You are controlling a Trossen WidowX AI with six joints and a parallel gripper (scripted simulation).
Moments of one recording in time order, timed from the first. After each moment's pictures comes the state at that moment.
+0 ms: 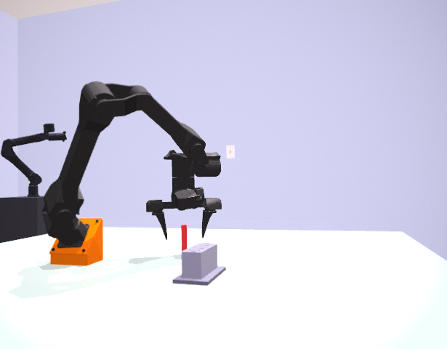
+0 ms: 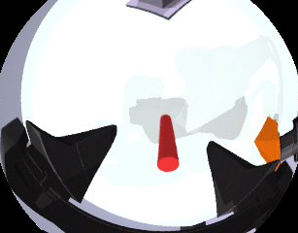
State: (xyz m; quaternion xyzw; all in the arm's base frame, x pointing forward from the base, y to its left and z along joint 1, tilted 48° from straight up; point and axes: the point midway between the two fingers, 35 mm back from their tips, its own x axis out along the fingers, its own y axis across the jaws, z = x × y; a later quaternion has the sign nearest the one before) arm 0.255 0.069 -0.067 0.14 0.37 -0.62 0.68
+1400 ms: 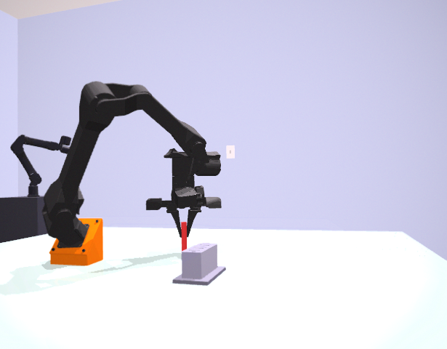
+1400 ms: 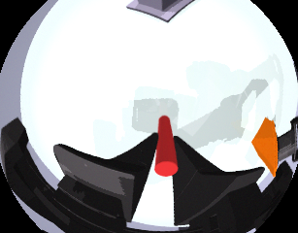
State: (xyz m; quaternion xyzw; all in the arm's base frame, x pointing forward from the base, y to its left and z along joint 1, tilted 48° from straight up) arm 0.254 0.070 -0.063 0.13 0.37 -0.62 0.68
